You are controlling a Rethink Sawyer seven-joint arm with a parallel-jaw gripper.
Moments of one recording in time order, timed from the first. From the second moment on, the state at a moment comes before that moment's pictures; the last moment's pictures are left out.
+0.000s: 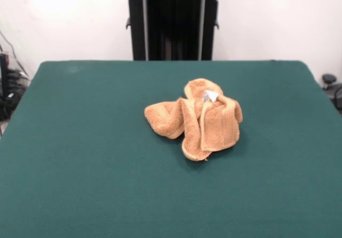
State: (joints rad) arm -0.05 -1.23 -0.01 2.18 -0.01 0.57 1.57
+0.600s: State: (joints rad) arm -0.11 -1.21 -0.01 2.18 -0.02 0.54 1.57
